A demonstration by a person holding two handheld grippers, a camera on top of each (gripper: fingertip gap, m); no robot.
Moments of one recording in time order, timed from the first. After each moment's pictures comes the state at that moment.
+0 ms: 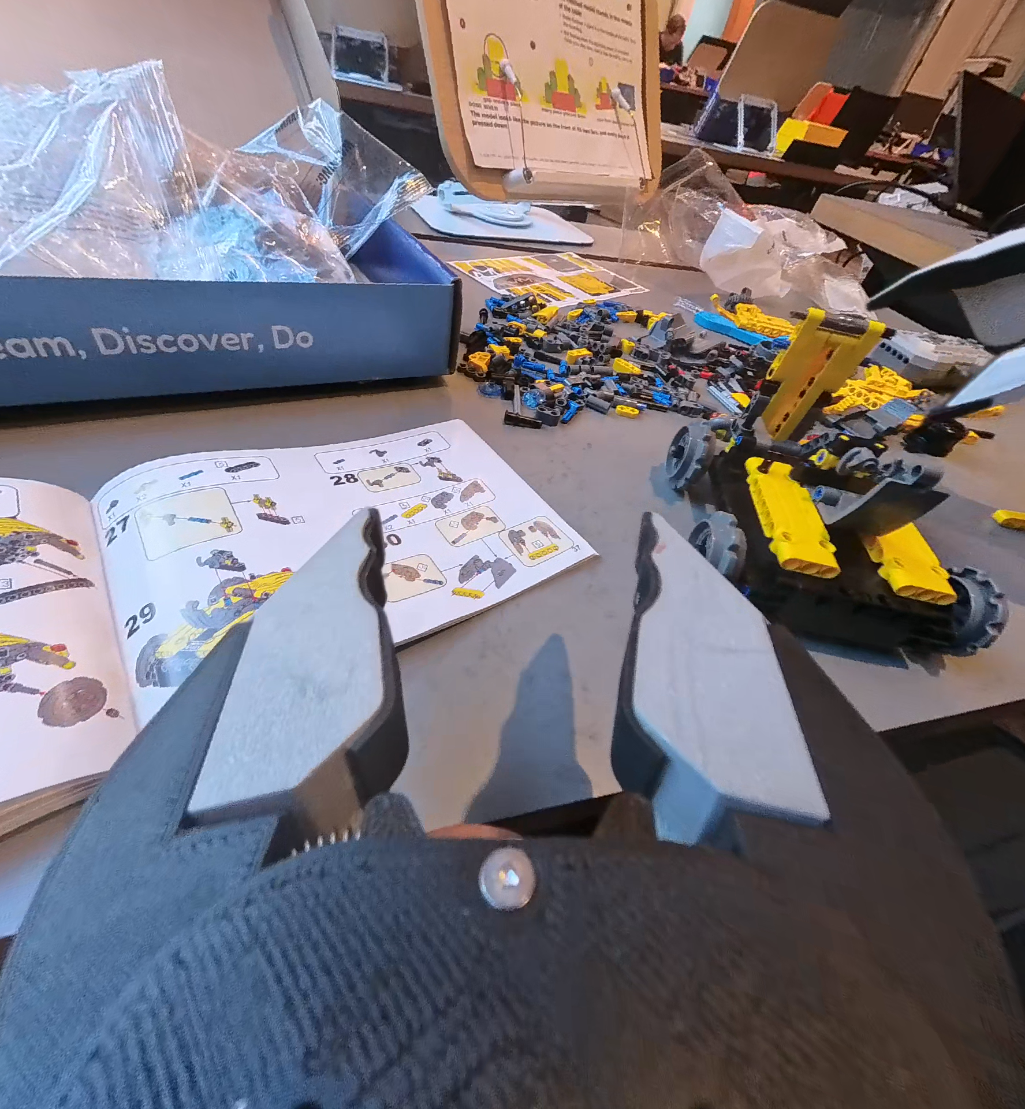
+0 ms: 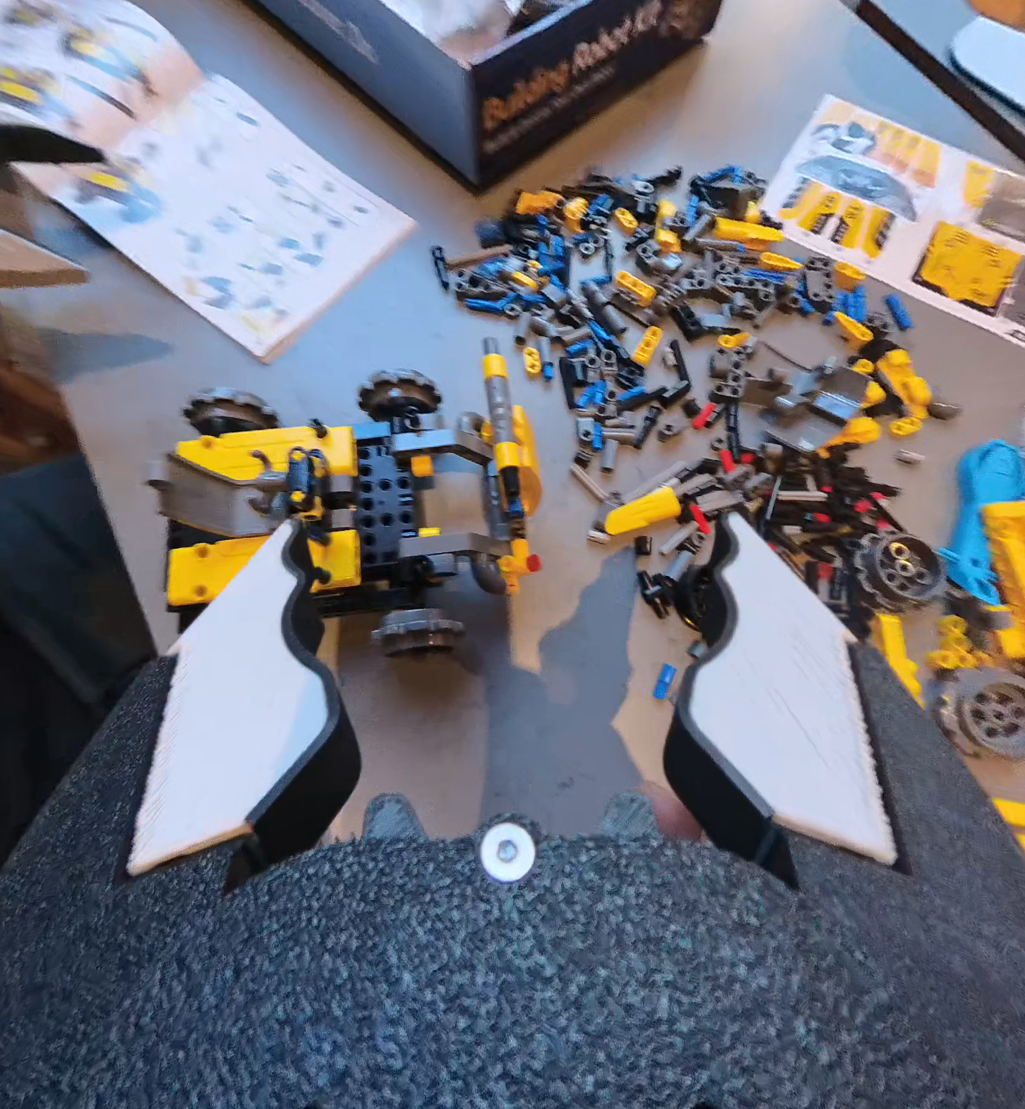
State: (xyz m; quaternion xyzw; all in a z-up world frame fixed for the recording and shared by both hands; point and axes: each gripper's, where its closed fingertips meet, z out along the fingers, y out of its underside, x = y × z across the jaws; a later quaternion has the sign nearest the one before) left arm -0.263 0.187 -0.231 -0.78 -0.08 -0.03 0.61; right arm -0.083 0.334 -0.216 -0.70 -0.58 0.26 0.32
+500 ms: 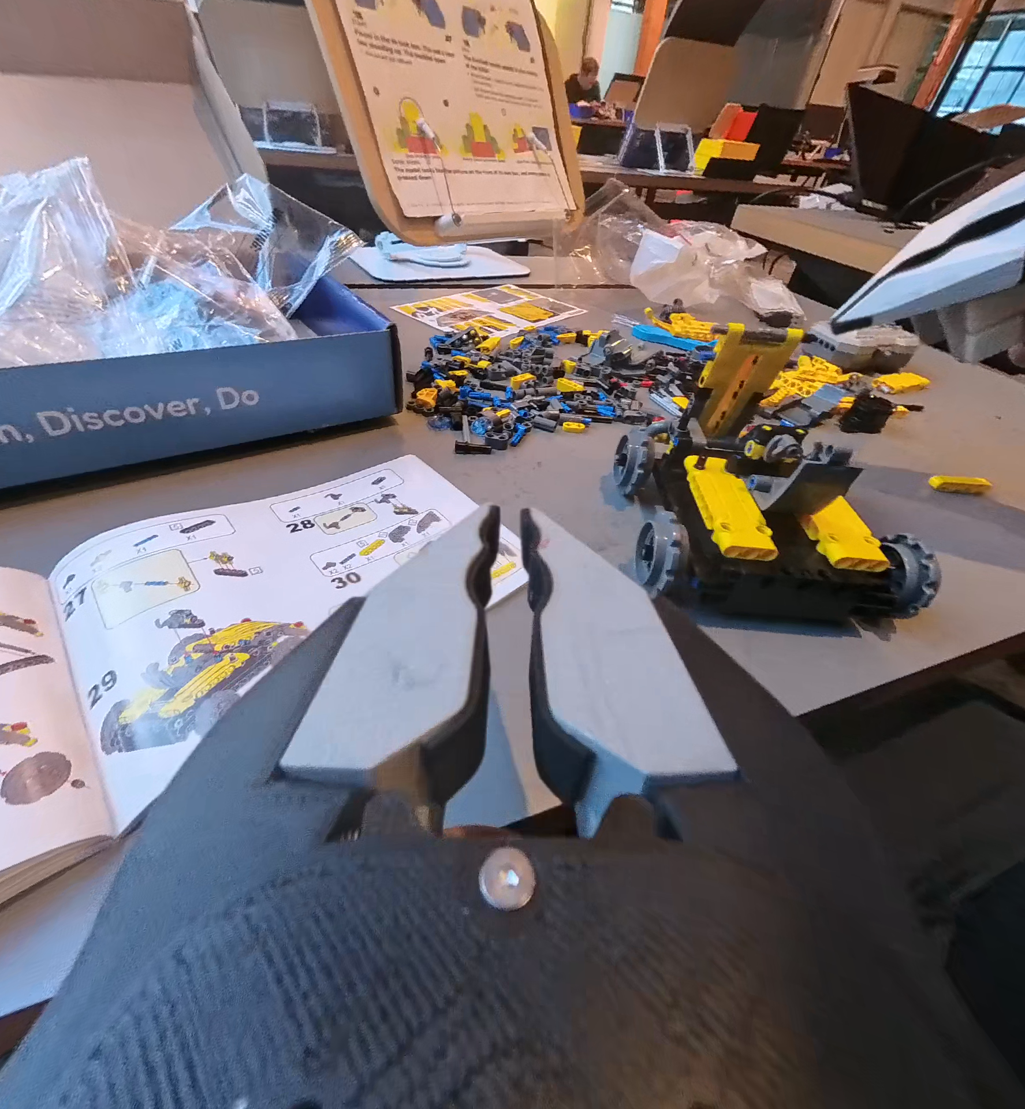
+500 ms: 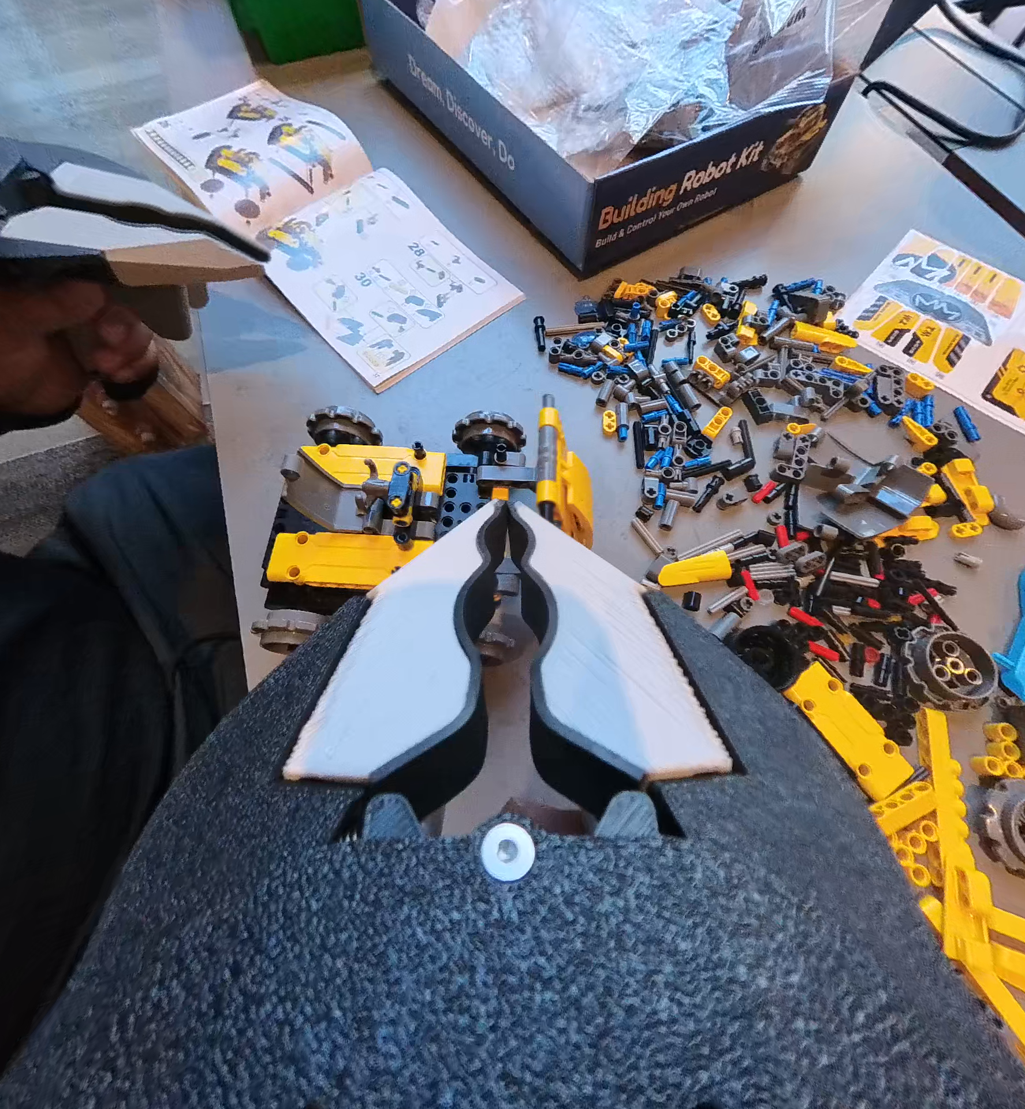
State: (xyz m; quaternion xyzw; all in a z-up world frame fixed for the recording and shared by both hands) left arm -0.243 0.187 -0.218 -0.77 -0.01 -0.04 0.64; right arm -0.086 0.307 -0.194 -0.63 -0.62 0.34 0.33
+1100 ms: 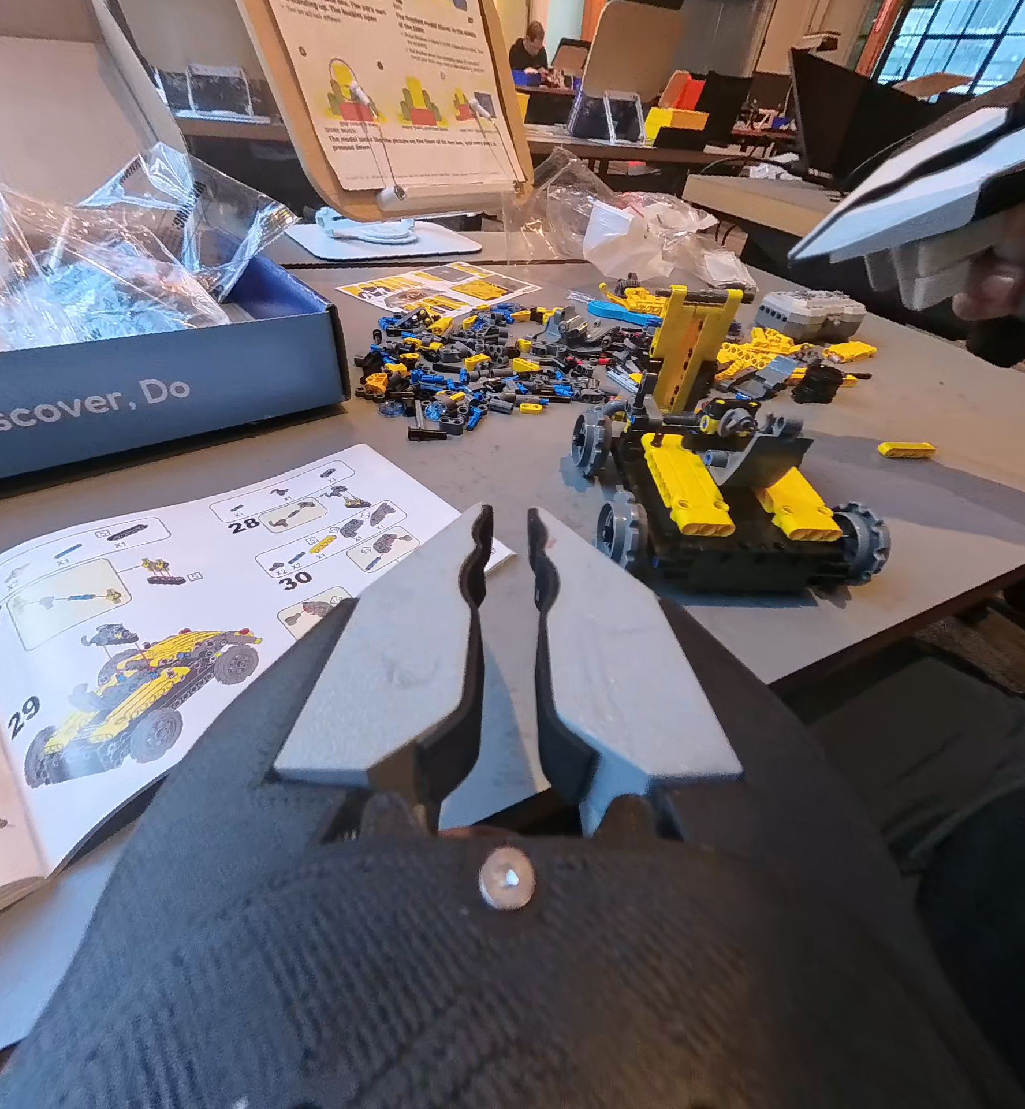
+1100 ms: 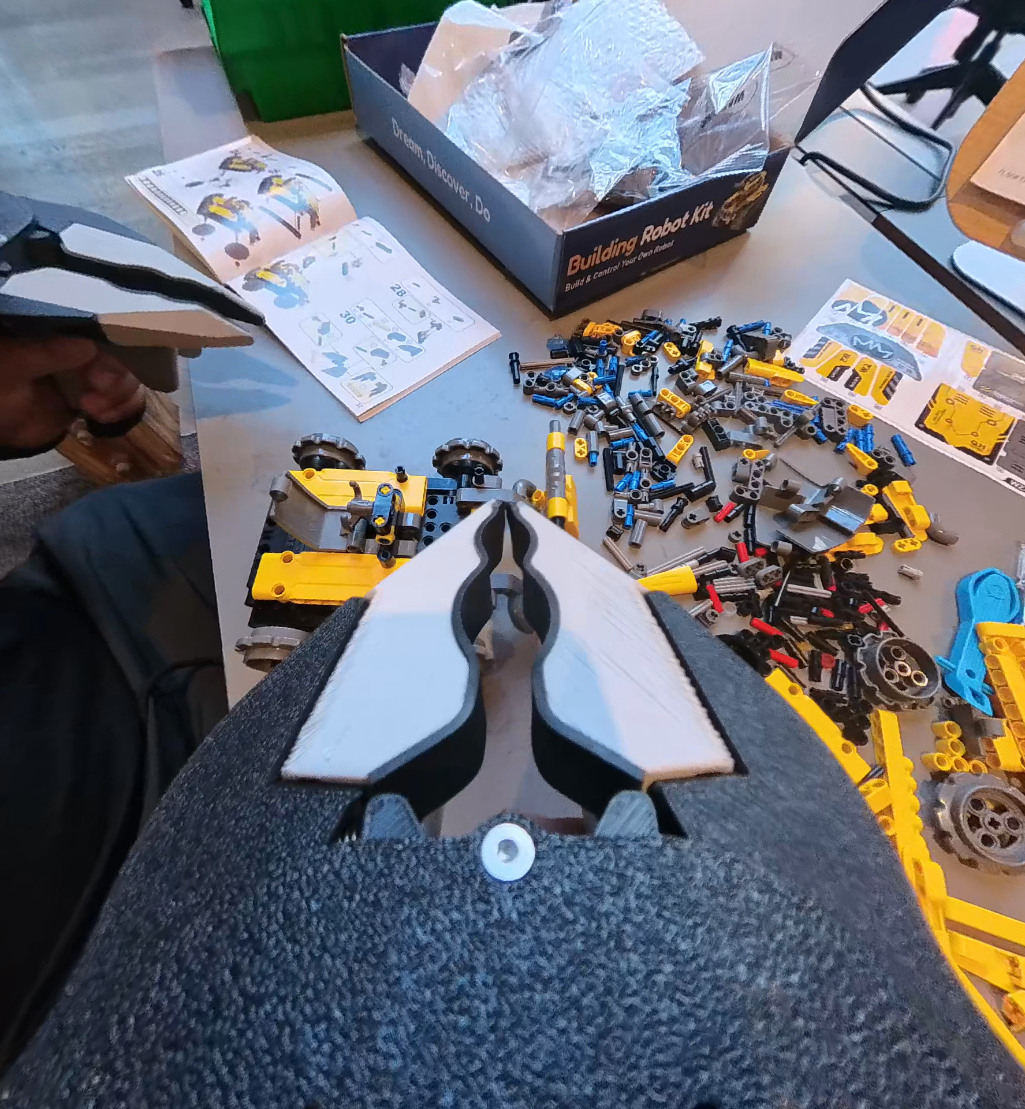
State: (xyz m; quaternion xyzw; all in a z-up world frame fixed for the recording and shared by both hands) left arm -0.226 0.188 -0.224 -0.78 0.02 -0.07 0.63; right arm -0.084 0.314 -0.181 -0.62 -0.60 0.34 0.36
